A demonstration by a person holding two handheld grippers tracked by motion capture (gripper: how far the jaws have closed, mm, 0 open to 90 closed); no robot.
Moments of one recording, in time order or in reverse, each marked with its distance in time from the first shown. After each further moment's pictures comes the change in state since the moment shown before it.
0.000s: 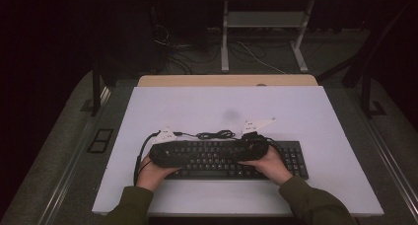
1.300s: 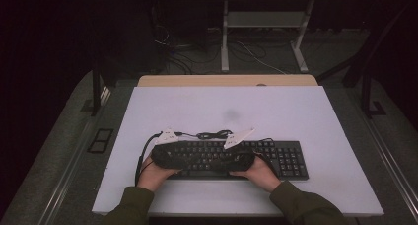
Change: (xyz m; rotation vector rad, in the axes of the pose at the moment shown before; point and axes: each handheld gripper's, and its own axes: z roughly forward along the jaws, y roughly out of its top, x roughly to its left) left arm 0.000 -0.003 0.005 0.013 -0.006 0.001; right arm 0.021 -0.011 0.038 0.175 0.041 -0.078
